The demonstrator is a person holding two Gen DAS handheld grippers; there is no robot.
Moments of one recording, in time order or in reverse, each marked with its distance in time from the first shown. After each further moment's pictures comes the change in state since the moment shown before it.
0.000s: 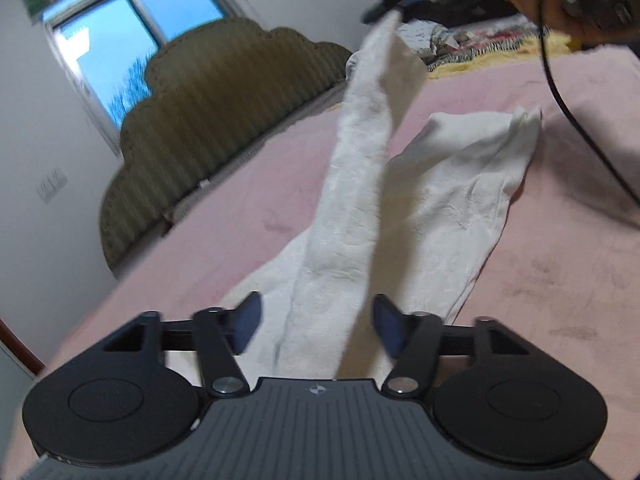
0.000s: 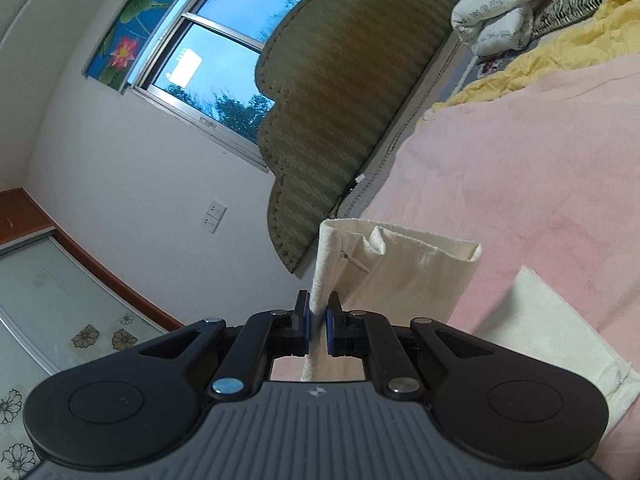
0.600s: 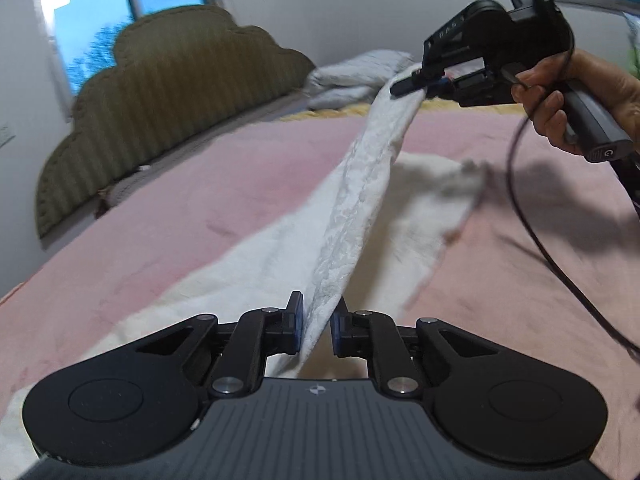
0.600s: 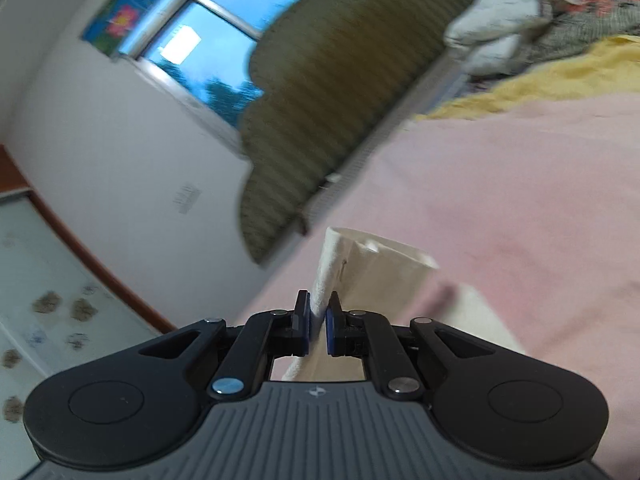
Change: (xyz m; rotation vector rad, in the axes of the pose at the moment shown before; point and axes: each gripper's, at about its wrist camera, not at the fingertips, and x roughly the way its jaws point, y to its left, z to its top) left arm -0.016 0.010 0.000 -0.100 -0.020 -0.239; right arm -0.016 -0.028 -0.008 -0.096 0.023 -0.168
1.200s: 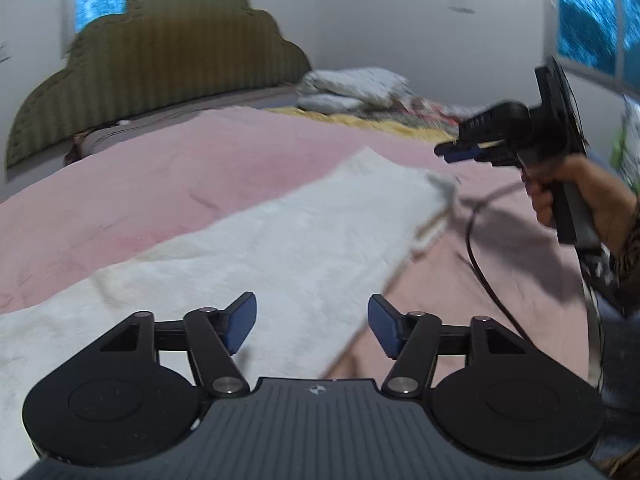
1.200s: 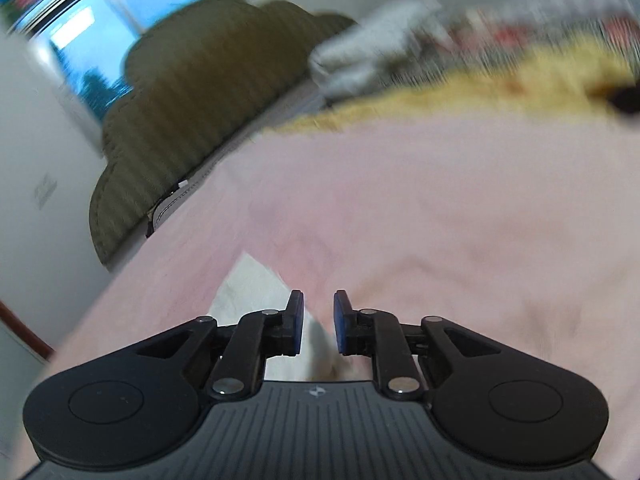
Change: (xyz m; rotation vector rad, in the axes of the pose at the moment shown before) left arm -0.027 0.052 -0.010 -0.274 -0.021 -0.133; right arm -0.011 0.024 -0.021 -0.251 -0.089 -0.399
